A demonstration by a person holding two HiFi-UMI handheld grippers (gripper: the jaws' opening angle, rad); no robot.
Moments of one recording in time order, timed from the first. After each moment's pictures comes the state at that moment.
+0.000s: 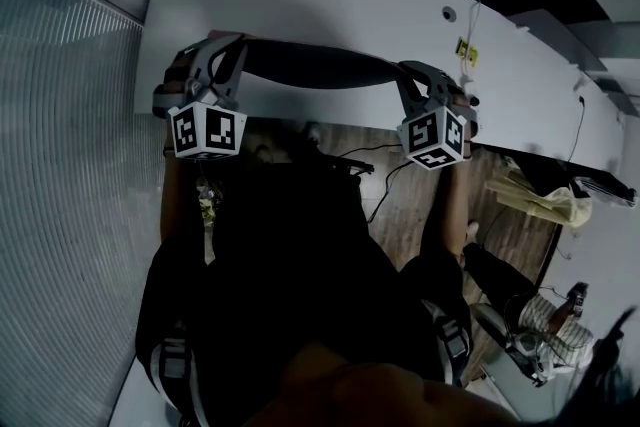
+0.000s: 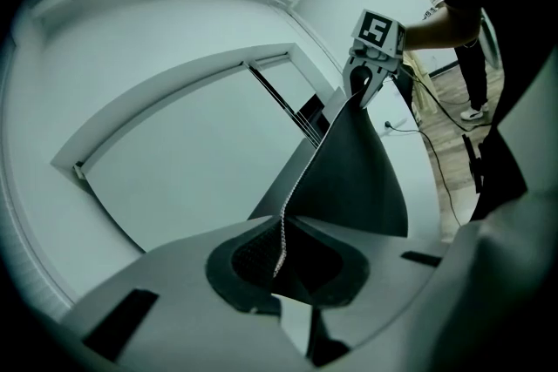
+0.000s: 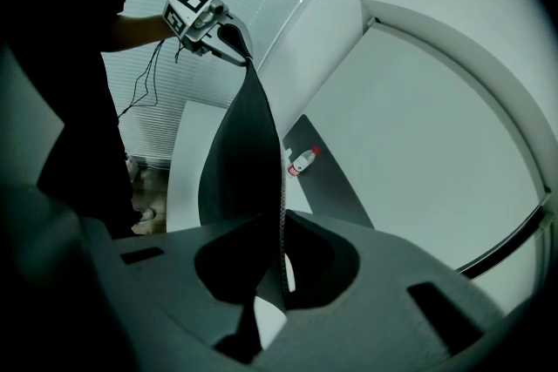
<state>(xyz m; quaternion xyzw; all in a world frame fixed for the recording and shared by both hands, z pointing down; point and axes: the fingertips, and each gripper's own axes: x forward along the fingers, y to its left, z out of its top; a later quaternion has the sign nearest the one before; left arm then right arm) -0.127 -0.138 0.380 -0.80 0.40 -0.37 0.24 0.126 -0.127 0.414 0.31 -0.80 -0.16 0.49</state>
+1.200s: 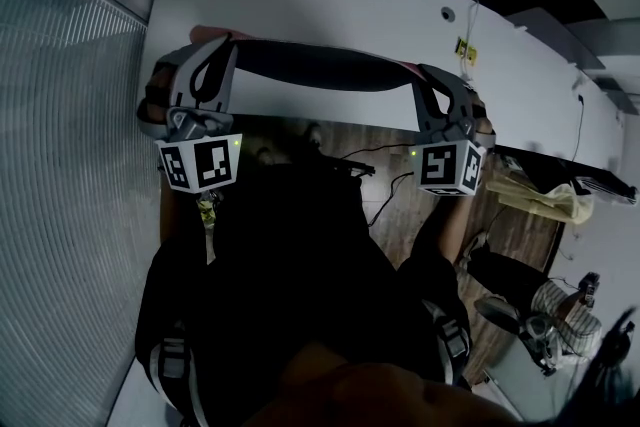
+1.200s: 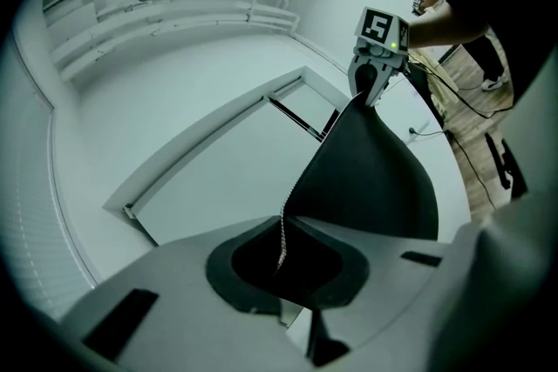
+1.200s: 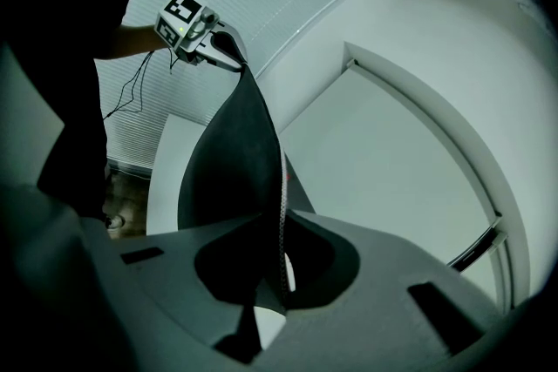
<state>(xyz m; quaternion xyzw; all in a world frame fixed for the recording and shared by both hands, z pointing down) -0.136 -0.087 0.274 -0.76 0.47 -0.30 0.34 0.116 -0.085 0.312 0.38 -0.78 -0.25 0.43</state>
